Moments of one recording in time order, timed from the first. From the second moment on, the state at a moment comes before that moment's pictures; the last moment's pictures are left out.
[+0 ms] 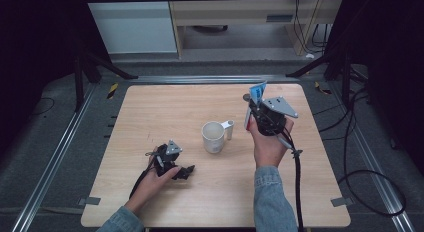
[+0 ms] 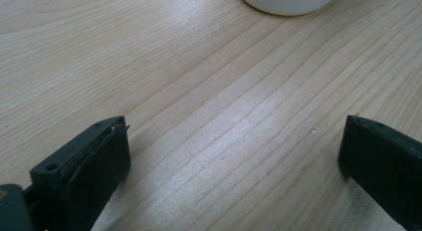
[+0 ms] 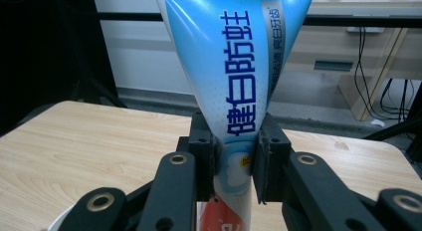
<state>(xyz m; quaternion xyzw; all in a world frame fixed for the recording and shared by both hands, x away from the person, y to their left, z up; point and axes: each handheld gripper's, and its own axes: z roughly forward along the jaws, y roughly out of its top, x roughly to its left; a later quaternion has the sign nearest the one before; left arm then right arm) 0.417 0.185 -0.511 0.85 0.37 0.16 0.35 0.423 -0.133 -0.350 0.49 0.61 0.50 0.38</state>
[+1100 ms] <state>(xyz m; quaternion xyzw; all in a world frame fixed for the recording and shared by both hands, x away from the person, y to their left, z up) 0.417 0.185 -0.511 0.85 0.36 0.16 0.35 0.415 -0.091 -0.329 0.45 0.60 0.54 0.37</state>
